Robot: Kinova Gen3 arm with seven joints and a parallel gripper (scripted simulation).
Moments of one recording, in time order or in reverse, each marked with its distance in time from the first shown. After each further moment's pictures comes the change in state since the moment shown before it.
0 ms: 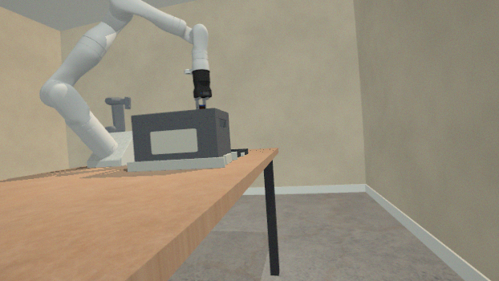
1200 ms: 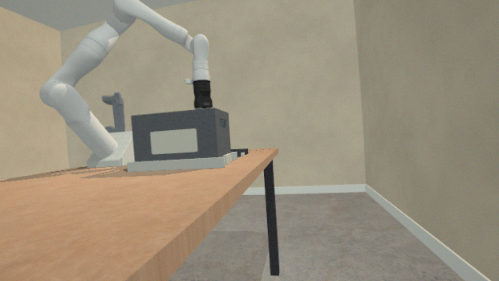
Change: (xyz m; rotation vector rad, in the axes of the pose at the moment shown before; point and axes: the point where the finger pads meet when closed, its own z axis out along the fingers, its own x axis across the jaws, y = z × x) arm -0.001 -0.001 0.045 0.002 -0.001 0.000
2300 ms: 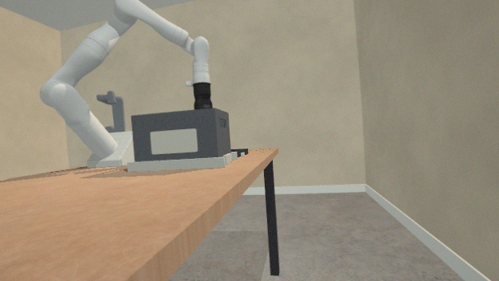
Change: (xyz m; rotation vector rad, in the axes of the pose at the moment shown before) arm -0.001 0.000 0.011 0.003 -0.004 0.001
